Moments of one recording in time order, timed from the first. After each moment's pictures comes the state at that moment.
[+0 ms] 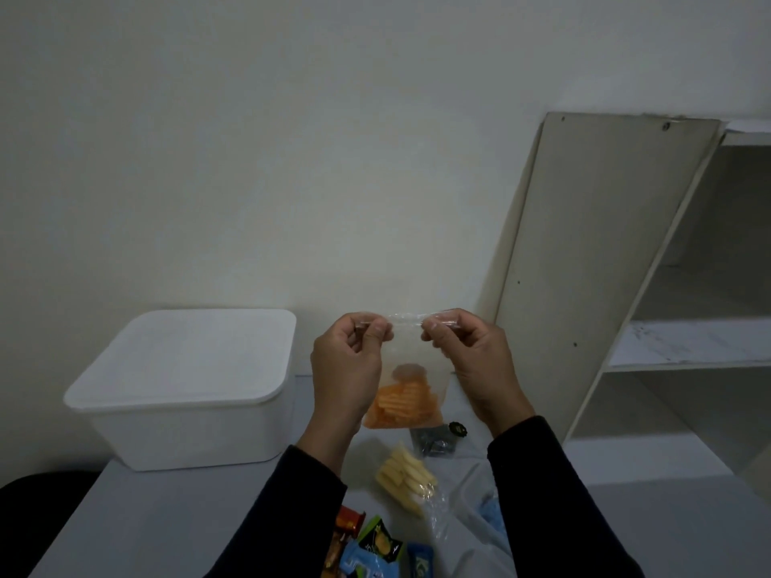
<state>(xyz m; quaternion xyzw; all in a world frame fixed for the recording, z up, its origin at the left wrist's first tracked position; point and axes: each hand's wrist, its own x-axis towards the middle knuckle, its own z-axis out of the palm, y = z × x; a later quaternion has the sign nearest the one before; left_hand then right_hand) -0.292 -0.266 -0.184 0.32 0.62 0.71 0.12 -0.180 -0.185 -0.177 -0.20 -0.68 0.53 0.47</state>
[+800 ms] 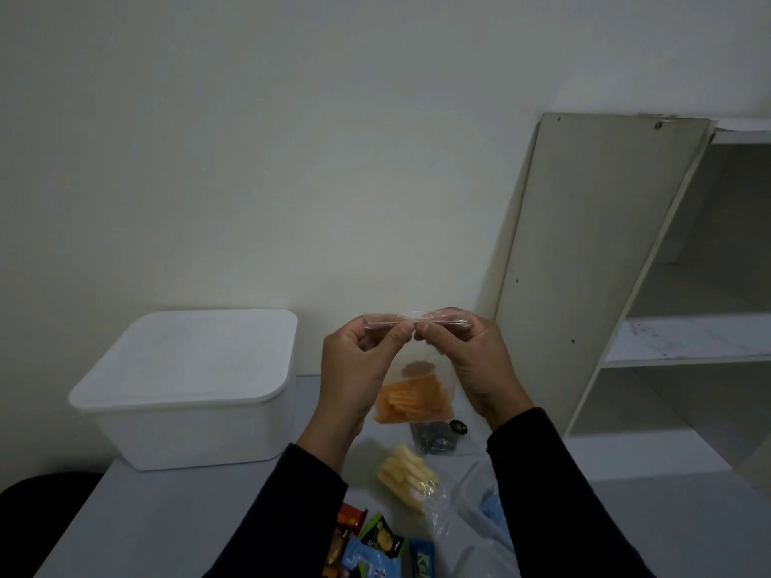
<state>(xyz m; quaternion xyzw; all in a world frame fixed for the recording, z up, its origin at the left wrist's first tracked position) -0.287 -0.273 -0.180 0.37 0.54 0.73 0.21 -0.178 -0.190 -0.171 -0.16 -0.67 0.57 0.45</state>
